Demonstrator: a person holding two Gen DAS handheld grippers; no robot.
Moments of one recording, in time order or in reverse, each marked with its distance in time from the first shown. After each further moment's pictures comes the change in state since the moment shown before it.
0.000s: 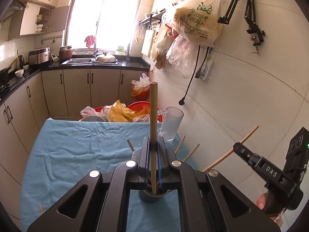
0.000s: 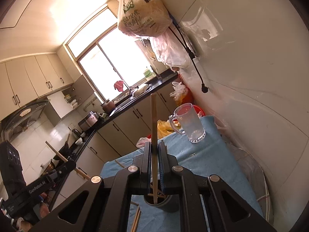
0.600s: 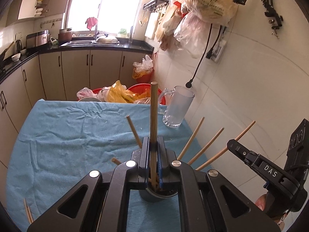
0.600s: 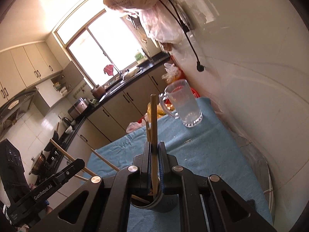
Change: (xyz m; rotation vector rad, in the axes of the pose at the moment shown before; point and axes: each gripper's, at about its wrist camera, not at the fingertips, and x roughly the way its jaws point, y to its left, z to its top) left arm 0.071 0.024 -0.039 -0.040 0.107 0.003; right arm 0.069 -0.022 -0.024 0.005 0.131 -0.057
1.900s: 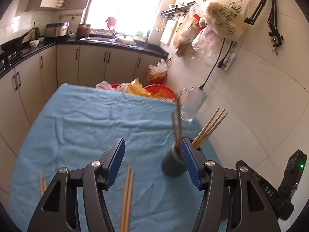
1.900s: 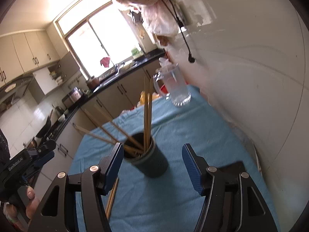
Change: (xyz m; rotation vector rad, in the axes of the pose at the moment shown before) left arm -0.087 0.067 -0.062 -0.115 -0.041 0.034; right arm -0.050 0.010 -0.086 -0.059 0.022 -0.064
